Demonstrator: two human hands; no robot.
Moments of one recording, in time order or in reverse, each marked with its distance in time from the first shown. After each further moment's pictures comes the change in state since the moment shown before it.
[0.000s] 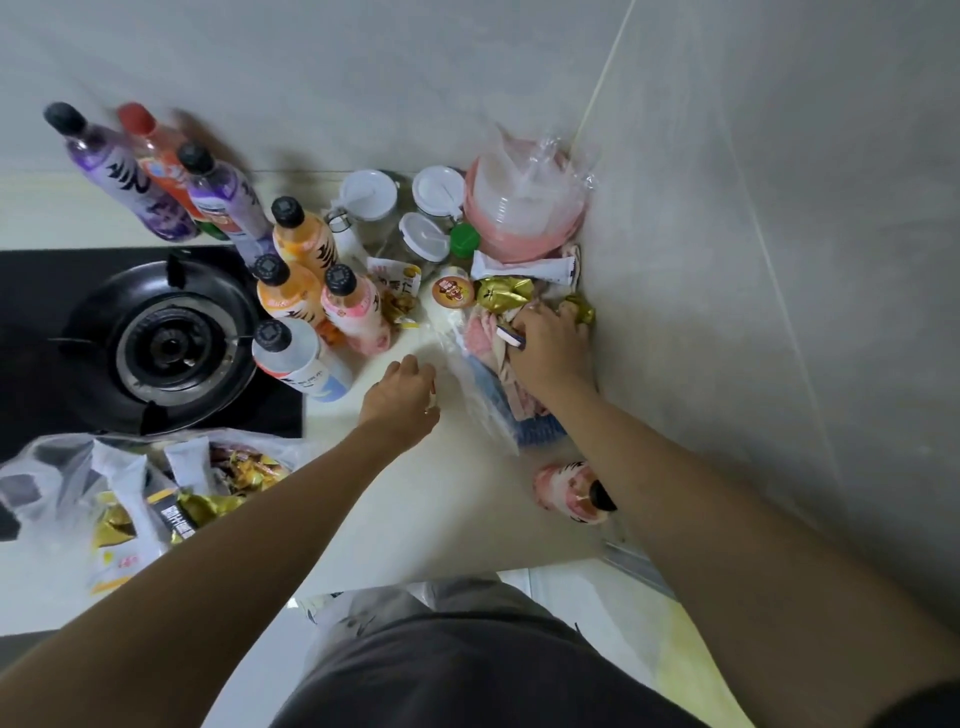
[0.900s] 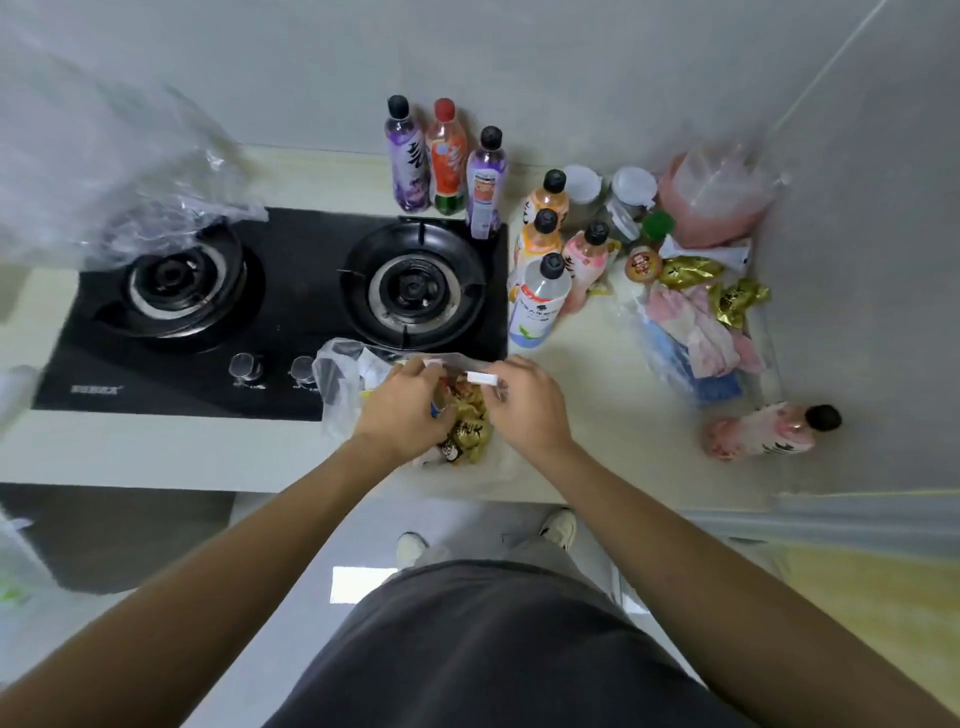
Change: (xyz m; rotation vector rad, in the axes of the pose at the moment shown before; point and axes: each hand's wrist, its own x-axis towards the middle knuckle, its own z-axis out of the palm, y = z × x) left_hand -0.232 -0.222 -0.070 -0.201 0.177 -0.029; right_hand -0.188 -0.290 0.073 0.265 0.036 -0.244
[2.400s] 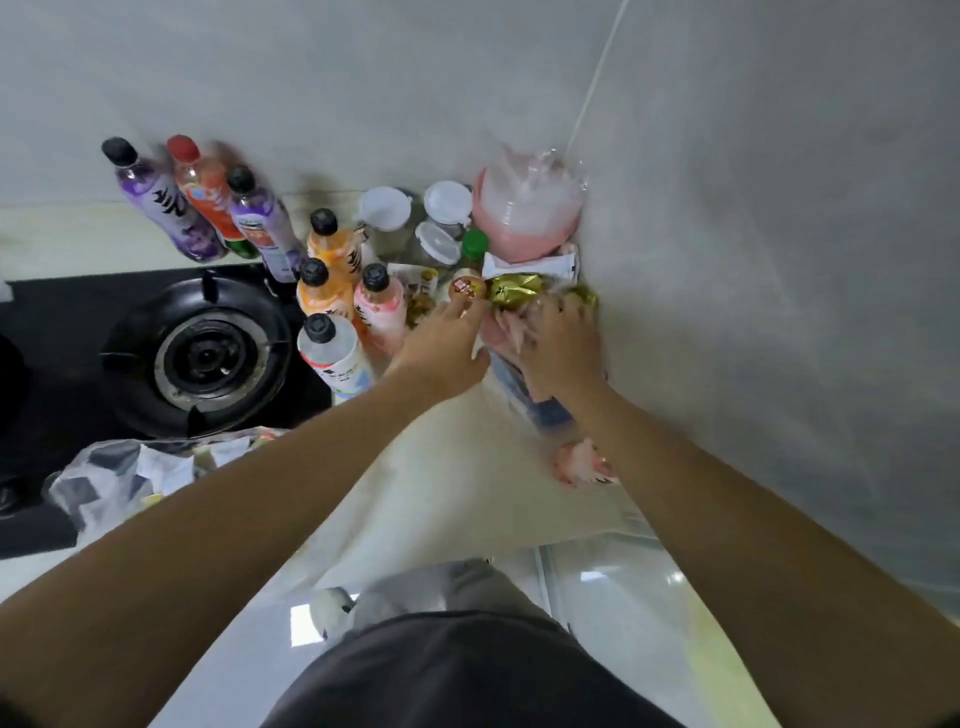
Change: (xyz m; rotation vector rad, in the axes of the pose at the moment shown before) left_hand 0.208 0.252 0.072 0.128 -0.070 0.304; right_hand 0.092 0.260 -0.152 -0.364 0.080 0.323
